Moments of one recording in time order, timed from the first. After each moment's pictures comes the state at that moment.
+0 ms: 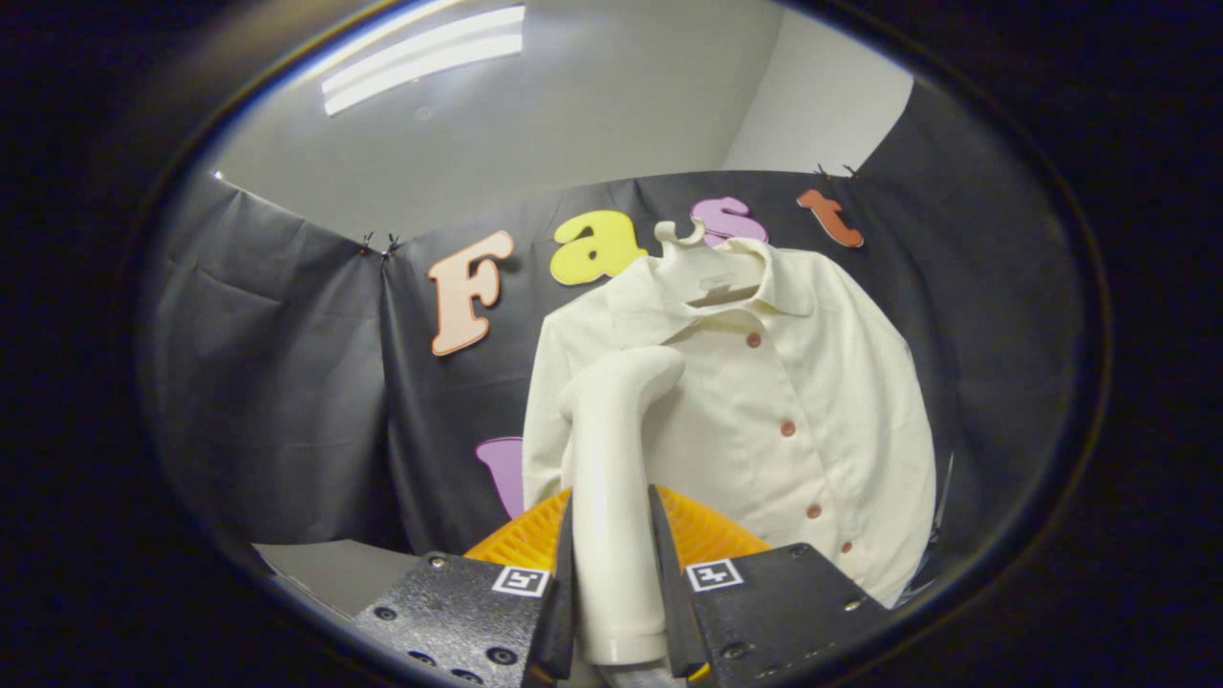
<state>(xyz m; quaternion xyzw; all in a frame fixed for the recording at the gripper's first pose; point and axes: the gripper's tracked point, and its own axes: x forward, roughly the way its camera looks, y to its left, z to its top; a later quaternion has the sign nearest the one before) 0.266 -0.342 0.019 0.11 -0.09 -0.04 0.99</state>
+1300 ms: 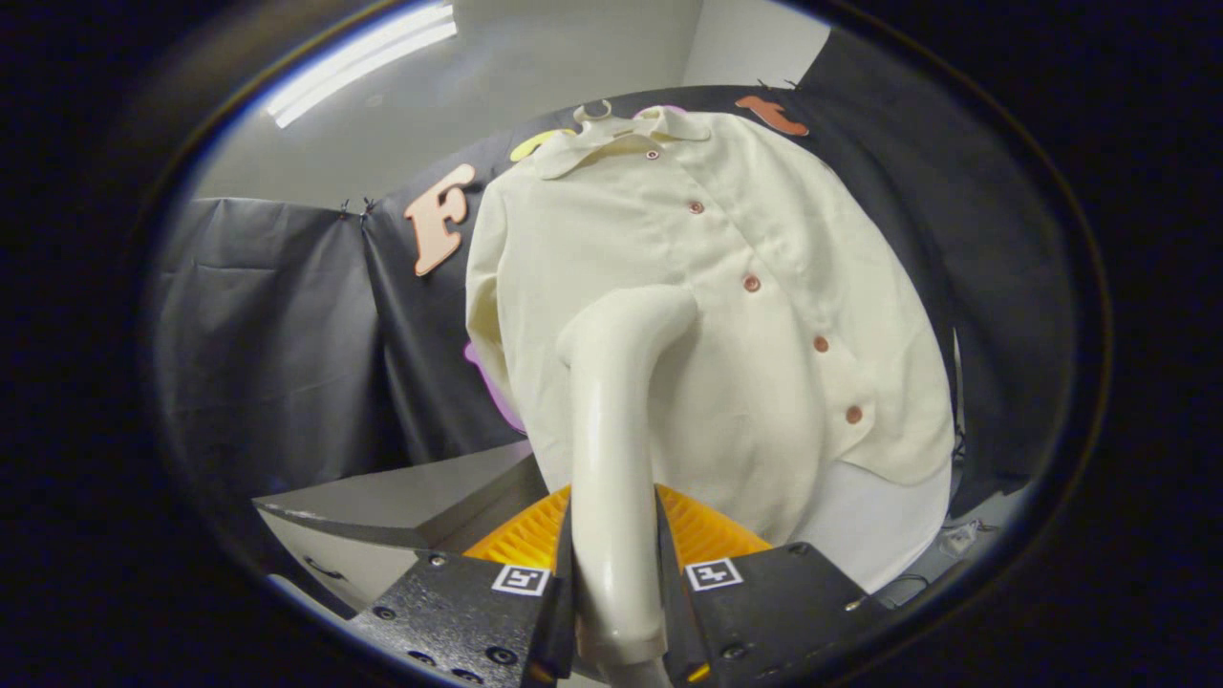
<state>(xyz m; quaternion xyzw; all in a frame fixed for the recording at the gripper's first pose) 0.224 -0.349 -0.177 0.18 0.02 -0.01 0.98</state>
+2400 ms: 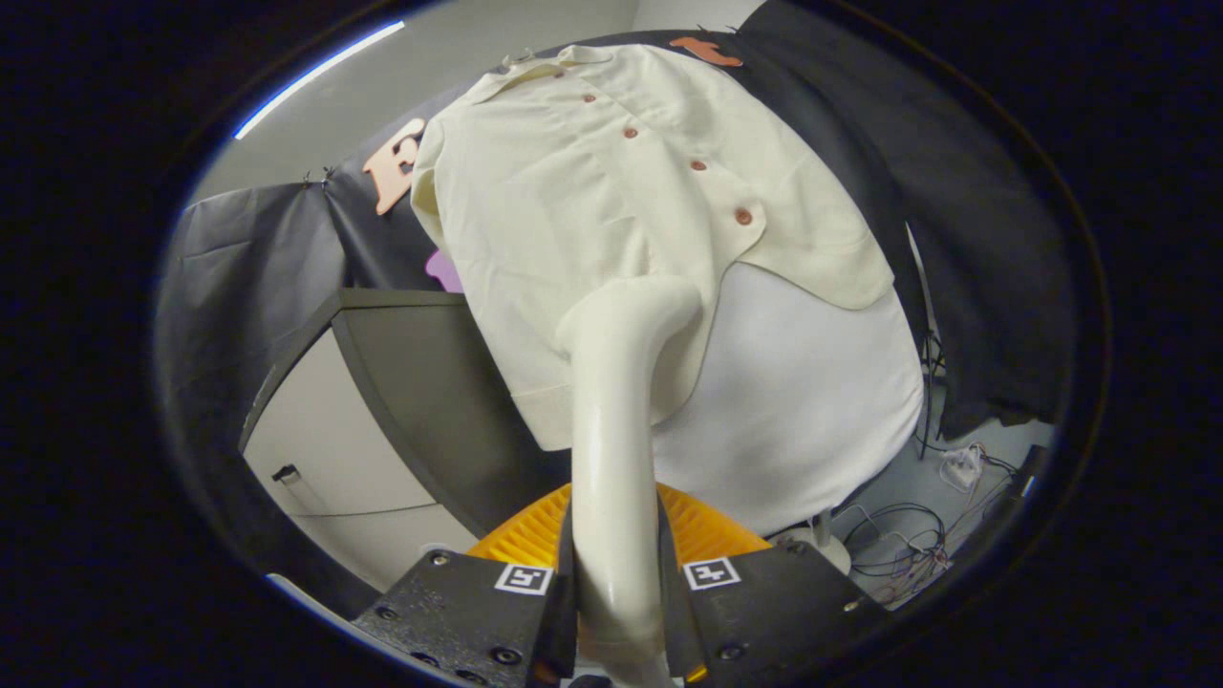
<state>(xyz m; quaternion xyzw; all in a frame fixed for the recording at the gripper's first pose) 0.149 -0.359 -0.326 0.22 0.13 -0.03 0.97</state>
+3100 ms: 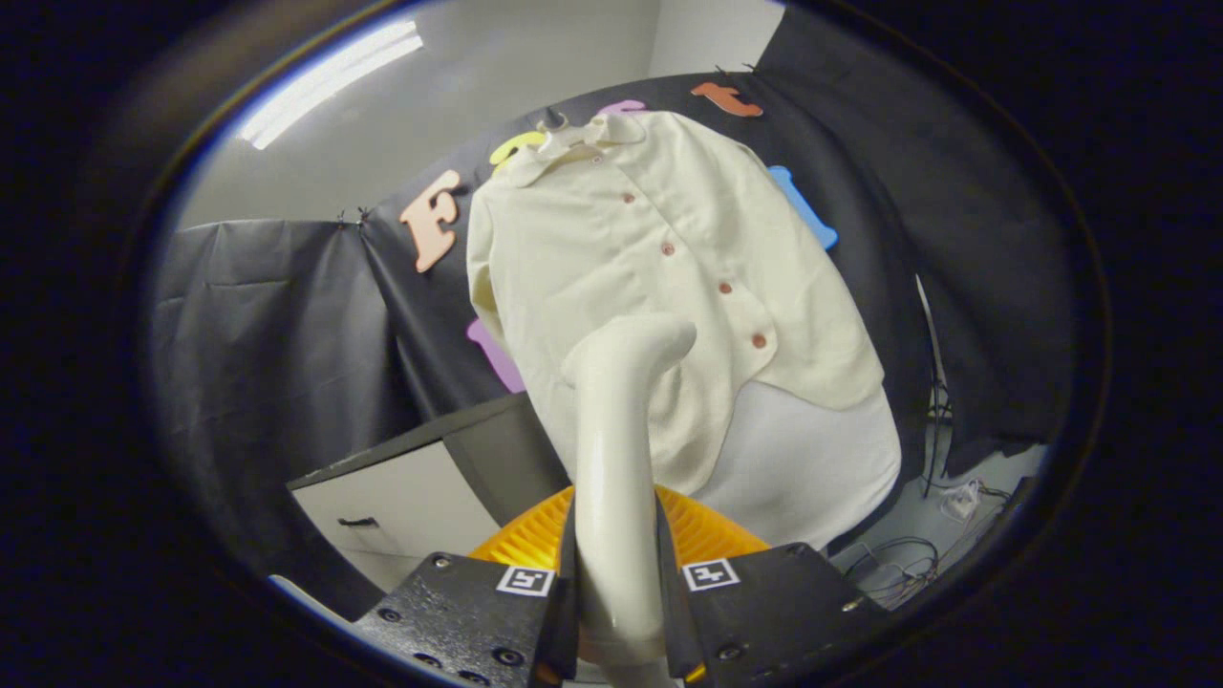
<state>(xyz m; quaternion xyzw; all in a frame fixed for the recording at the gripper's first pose) 0.119 -0.376 -0.186 0.20 0.03 -0.01 0.98</state>
